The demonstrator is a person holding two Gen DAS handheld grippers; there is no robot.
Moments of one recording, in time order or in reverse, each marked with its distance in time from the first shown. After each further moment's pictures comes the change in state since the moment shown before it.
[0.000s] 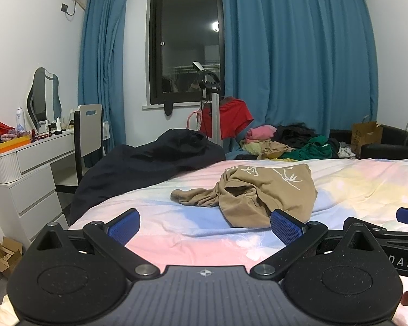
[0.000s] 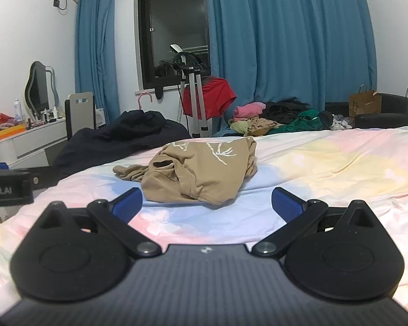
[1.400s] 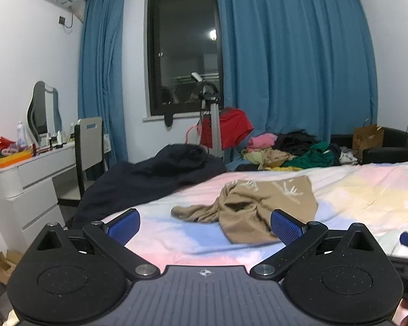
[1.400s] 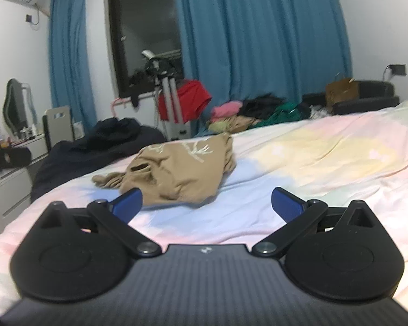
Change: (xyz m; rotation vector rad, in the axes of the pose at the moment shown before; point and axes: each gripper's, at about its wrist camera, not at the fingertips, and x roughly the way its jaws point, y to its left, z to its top) left arm 0.001 -0.013 0.021 0.033 -0.054 -0.008; right arm 0.009 -0.013 -0.017 0.099 -0.040 -0.116
